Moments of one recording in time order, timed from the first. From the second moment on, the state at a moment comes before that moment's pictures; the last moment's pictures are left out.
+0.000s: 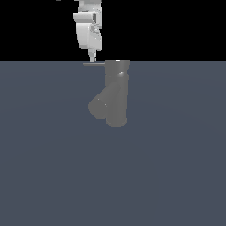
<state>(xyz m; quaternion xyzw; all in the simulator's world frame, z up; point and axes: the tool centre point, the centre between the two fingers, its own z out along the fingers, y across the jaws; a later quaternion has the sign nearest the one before) 0.143 0.087 0.288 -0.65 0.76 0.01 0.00</state>
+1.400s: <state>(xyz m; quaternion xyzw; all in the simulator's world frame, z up) 0.129 0.098 0.271 -0.63 0.78 0.00 0.00</state>
